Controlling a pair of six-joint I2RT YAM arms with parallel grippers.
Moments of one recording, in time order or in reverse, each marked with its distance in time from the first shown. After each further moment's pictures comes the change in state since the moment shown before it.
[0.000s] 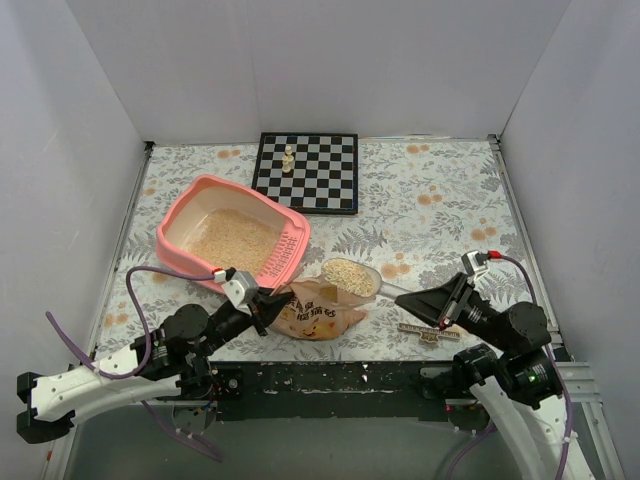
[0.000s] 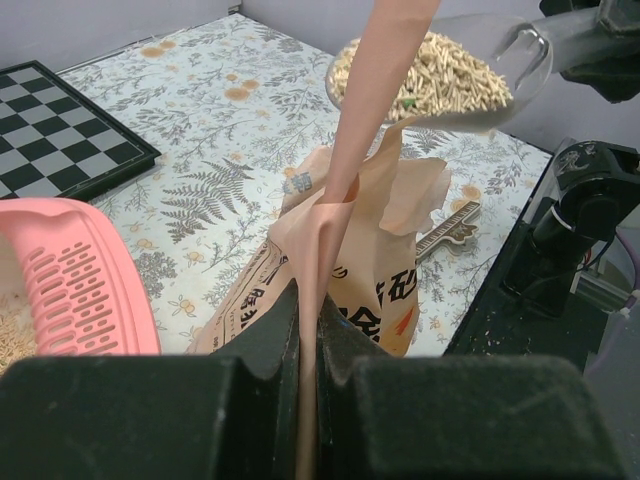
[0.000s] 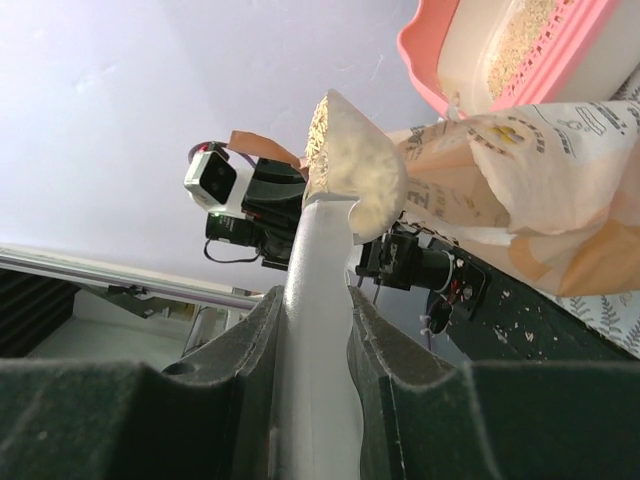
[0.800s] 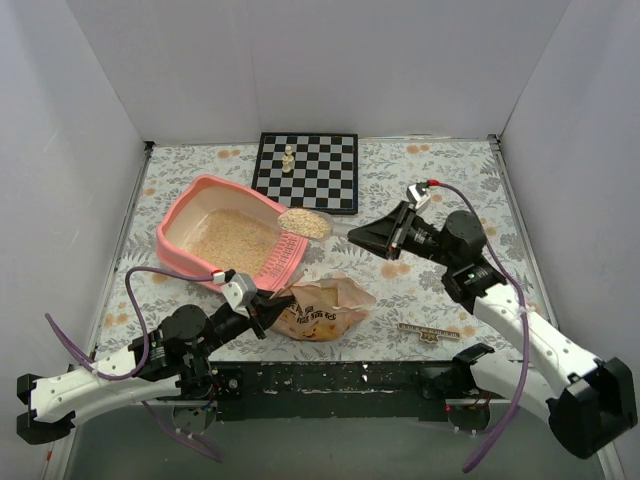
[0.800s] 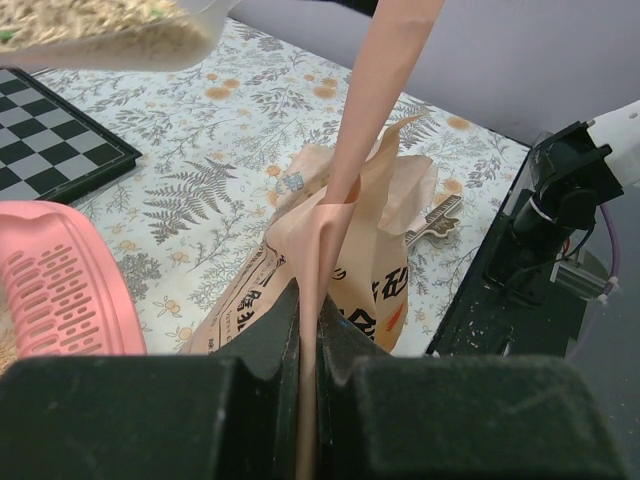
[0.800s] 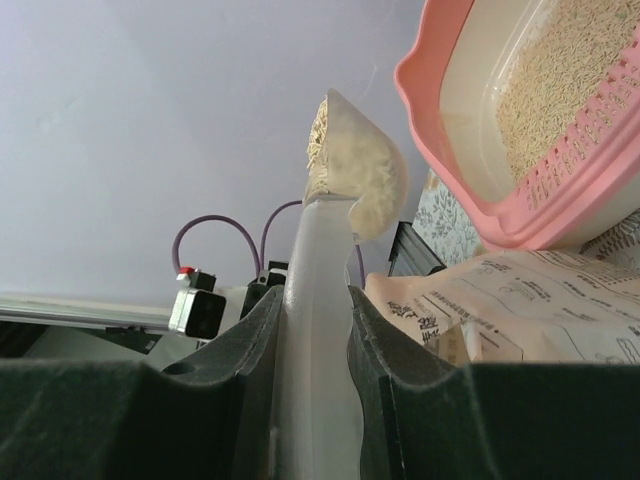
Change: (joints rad) left arm 0.000 -0.024 -0.002 -0.020 0.048 -0.008; right arm 0.066 0.871 0.208 0.606 -0.017 -0.016
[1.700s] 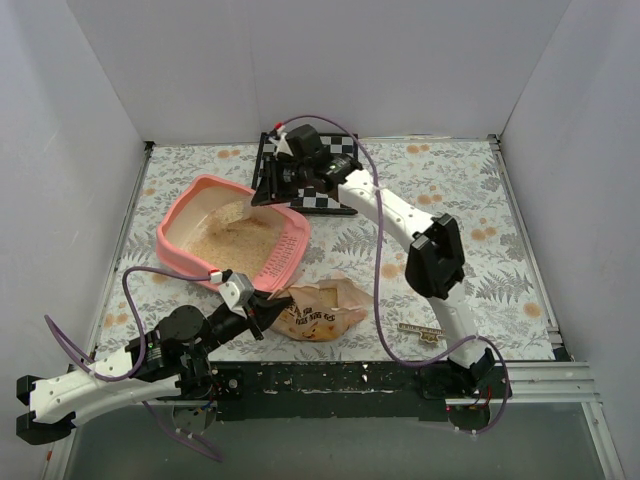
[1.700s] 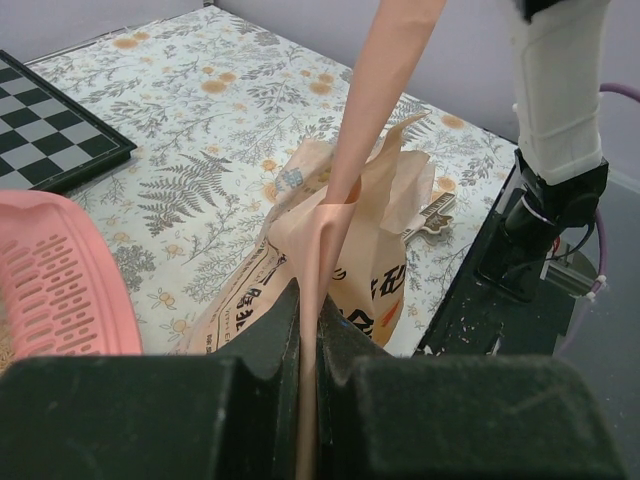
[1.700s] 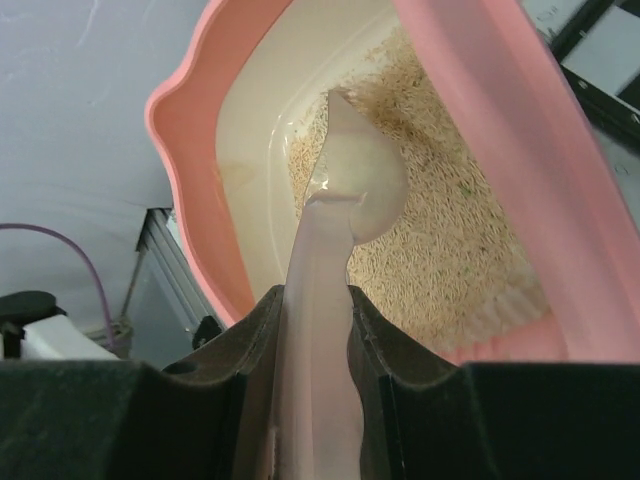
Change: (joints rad) left arm 0.000 -0.024 0.008 -0.040 0.000 -0.027; right arm 0.278 1.248 1.389 -0.736 0.172 -0.703
